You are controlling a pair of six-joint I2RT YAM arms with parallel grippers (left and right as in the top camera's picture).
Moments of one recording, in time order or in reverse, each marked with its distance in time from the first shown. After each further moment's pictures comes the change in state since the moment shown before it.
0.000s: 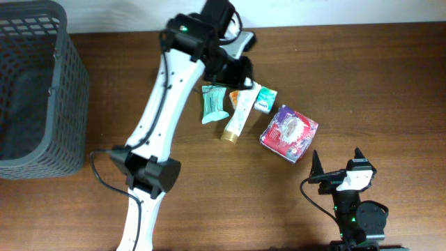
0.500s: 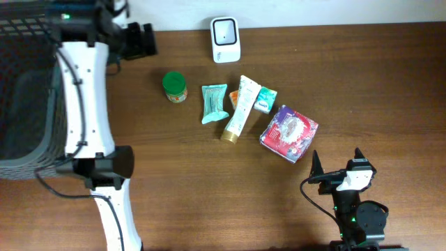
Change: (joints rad) left arm 0.445 -0.039 0.116 -0.054 -0.332 -0.121; right arm 0.000 0.000 0.000 0.000 0.000 0.000
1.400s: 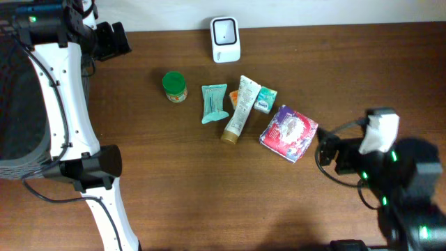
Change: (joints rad) left arm 0.104 -0.004 0.001 -0.003 -0.022 0.000; right arm -0.002 0.794 0.981 -0.721 -0.190 0.069
